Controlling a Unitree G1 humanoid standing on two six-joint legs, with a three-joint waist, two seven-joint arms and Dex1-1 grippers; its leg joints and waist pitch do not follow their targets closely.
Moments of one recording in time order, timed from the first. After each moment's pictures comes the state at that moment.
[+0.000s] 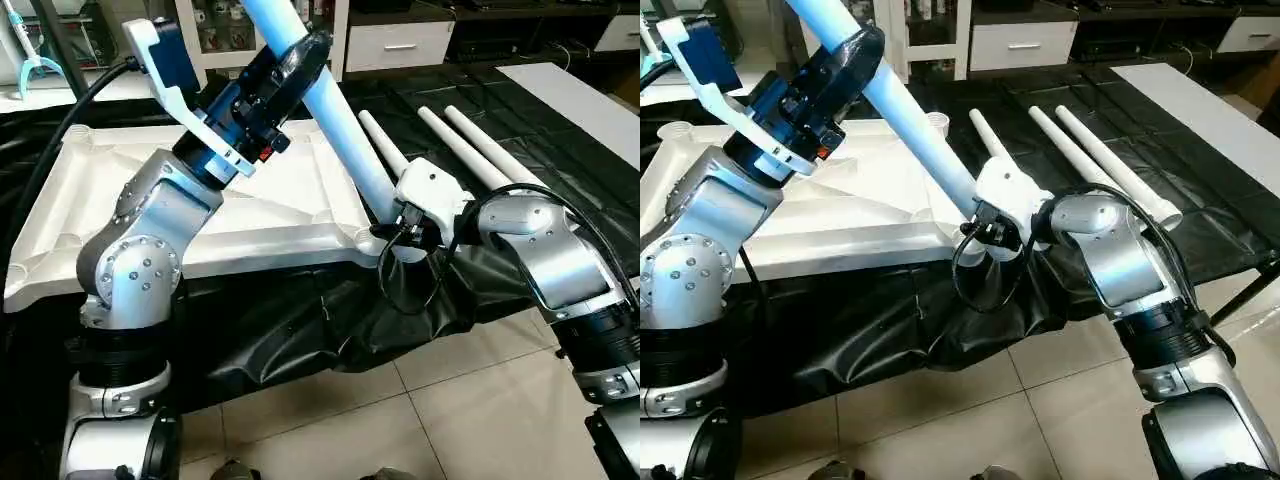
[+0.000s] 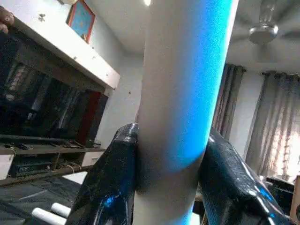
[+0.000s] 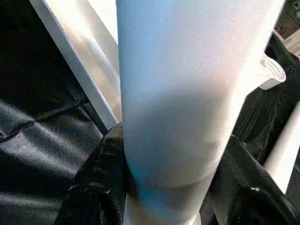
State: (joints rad) left arm -0.66 0.20 0.14 -0.16 -0.85 0.45 -0.46; right arm -0.70 -0.51 0.28 0.17 -0.04 0.42 0.89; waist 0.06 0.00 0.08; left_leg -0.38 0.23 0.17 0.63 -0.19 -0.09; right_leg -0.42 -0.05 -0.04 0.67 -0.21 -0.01
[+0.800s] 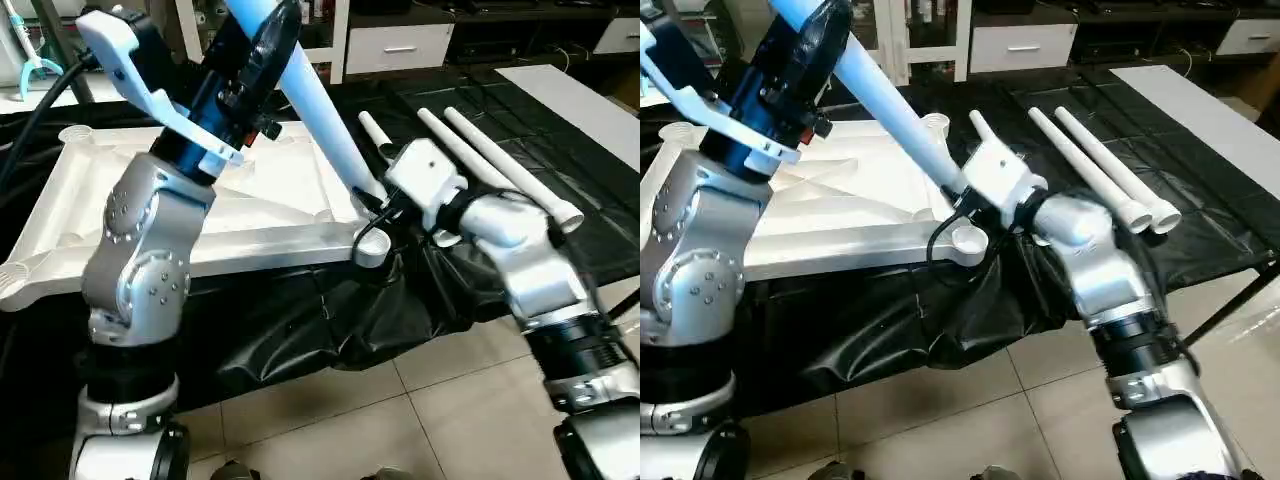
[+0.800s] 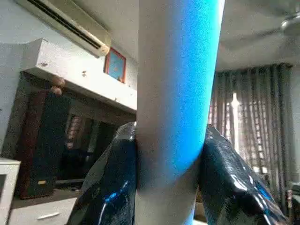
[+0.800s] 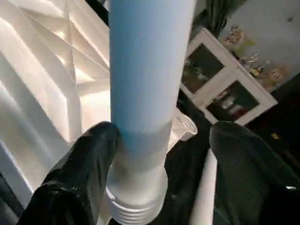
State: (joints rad) left arm -0.60 0.16 0.10 -0.24 -0.58 0.21 -0.39; right arm -0.66 -0.36 0.25 0.28 -0.16 0.03 0.52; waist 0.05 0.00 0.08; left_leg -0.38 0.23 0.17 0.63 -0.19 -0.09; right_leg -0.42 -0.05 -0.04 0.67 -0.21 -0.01
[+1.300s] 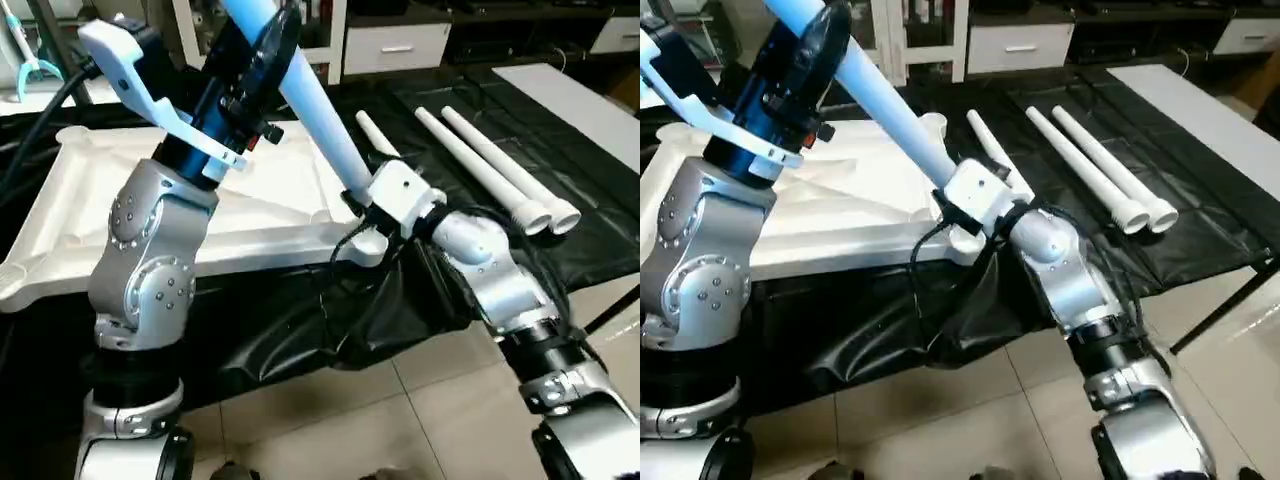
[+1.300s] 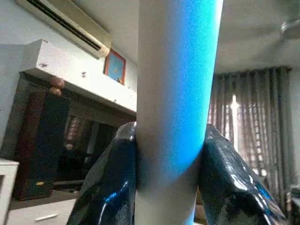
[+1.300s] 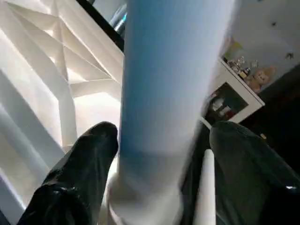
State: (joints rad) left arm -0.60 0.13 0.11 -0.24 -0.61 0.20 -0.39; right arm -0.68 -0.28 0.26 0.44 -0.19 -0.10 0.42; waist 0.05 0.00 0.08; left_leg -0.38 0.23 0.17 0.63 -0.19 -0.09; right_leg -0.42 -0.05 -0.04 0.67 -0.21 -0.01
